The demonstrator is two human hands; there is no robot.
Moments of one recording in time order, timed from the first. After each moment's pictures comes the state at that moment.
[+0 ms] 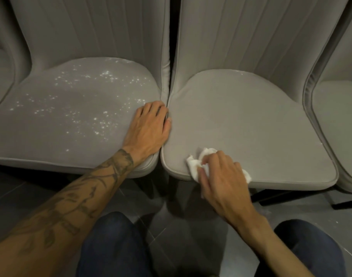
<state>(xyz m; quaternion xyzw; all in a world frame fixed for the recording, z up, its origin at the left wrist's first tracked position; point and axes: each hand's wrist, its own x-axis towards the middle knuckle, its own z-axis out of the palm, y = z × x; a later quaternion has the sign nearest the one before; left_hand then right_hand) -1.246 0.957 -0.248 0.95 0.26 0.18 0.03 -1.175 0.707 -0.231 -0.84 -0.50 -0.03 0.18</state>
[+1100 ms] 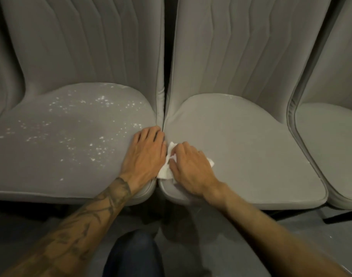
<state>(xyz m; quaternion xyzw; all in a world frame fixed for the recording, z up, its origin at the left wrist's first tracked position) -1.248 0.956 -0.251 0.95 0.26 0.15 0.04 -1.155 0.815 -0.222 -0.82 -0.55 0.05 0.14</state>
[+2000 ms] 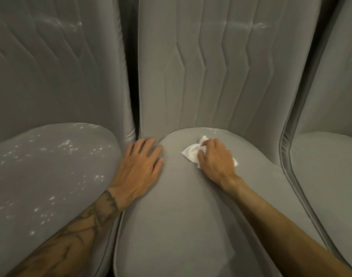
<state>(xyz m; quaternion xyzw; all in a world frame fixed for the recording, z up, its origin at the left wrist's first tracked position) -1.119 1.000 -0.233 0.96 0.19 0.20 -0.04 -0.920 0.849 -0.232 -0.90 -0.39 0.00 0.17</state>
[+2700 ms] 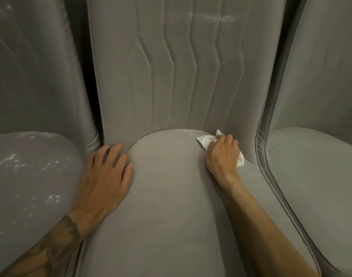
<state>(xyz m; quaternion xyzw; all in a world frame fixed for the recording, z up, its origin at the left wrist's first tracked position) -1.107 1.010 -0.264 0.94 0.21 0.27 -0.08 -0.858 0.824 -0.242 -0.95 -0.24 -0.14 0.13</state>
